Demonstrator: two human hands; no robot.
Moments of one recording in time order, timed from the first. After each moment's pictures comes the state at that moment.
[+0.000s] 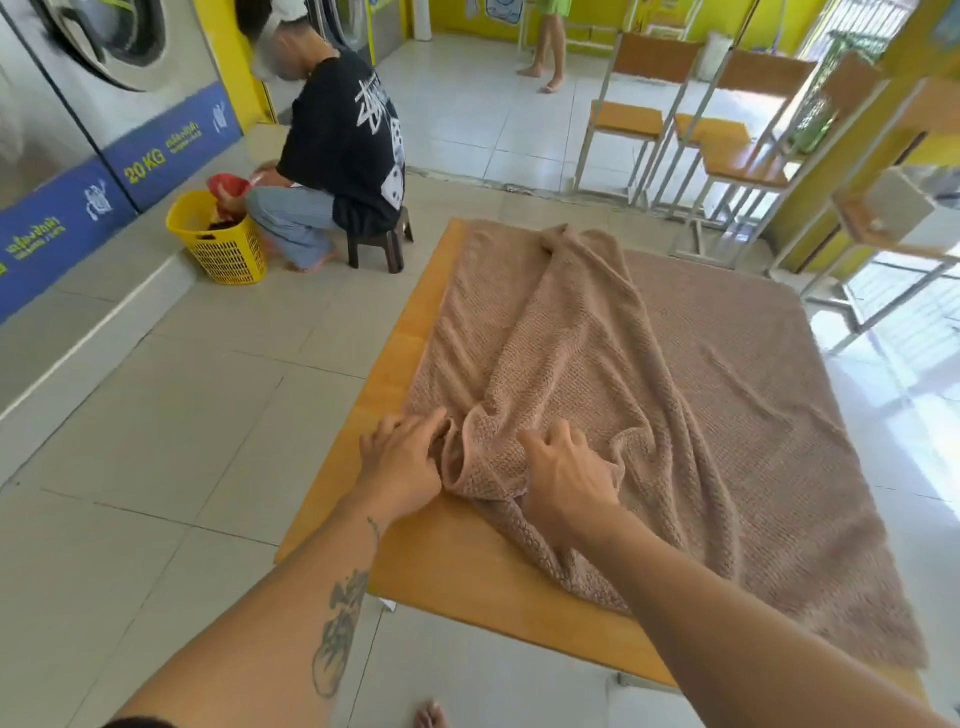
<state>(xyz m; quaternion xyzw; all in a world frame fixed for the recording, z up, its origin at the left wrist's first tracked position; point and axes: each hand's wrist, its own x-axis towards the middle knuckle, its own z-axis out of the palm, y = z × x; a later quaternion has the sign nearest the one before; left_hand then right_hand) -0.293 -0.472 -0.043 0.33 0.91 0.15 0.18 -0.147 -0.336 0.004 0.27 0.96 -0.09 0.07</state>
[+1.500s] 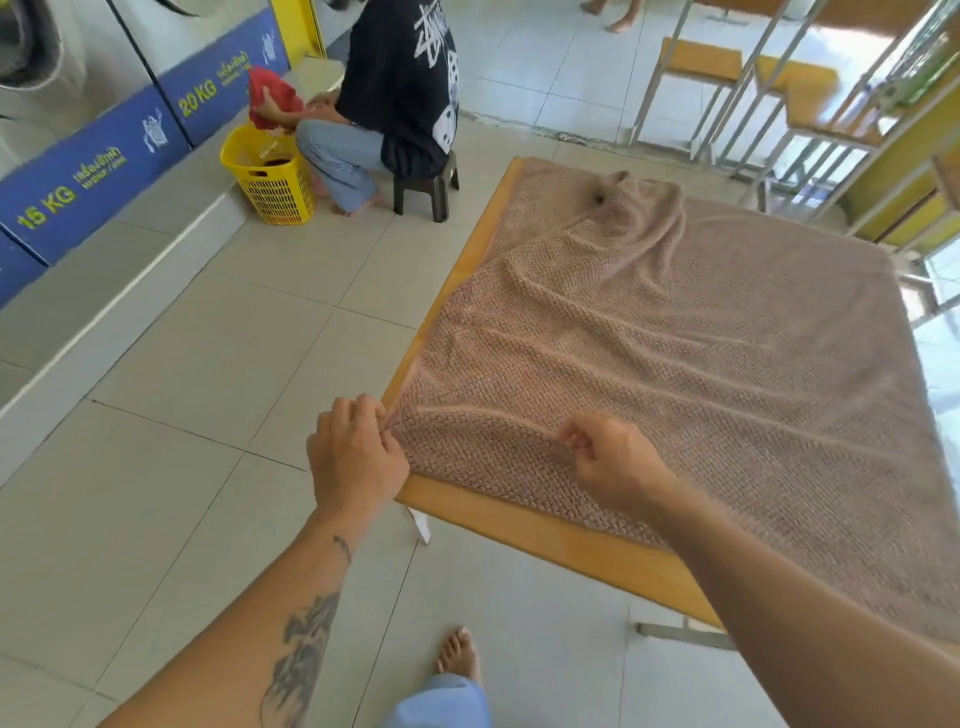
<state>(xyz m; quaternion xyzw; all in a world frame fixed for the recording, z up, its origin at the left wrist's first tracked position) -0.270 -0.590 -0.061 0.17 0.96 0.20 -0.01 -0.127 -0.347 -0.023 0.21 0.94 -0.27 0.07</state>
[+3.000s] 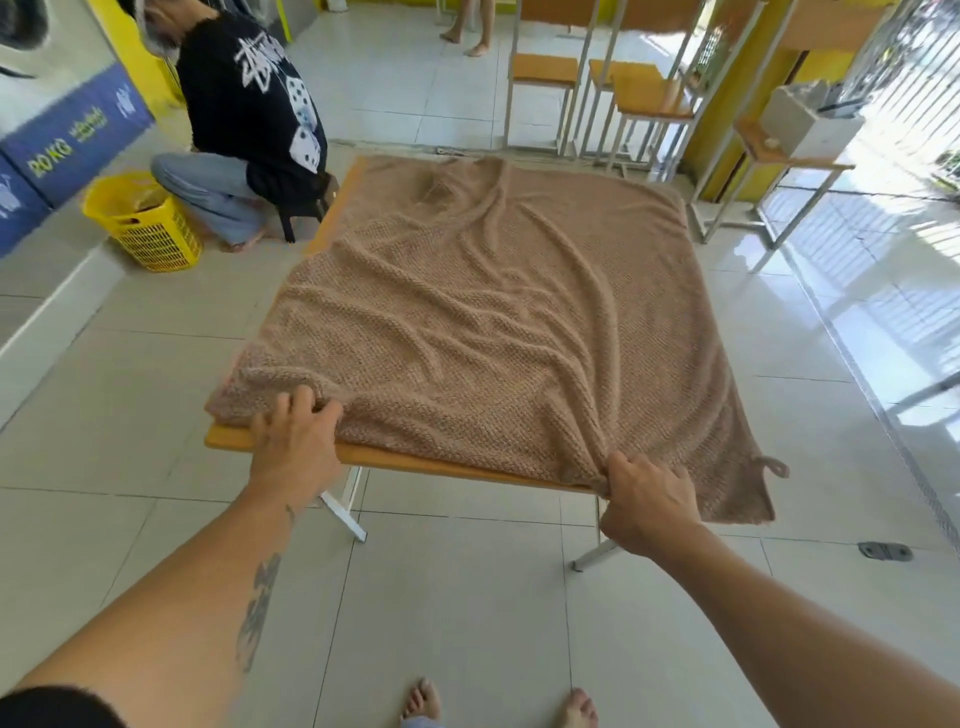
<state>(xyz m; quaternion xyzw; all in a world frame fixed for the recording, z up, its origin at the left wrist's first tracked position) -0.177 -0.553 -0.065 0.36 0.93 -0.03 -0.01 0.126 -0.325 -0.034 0.40 0.90 -0.03 0.16</state>
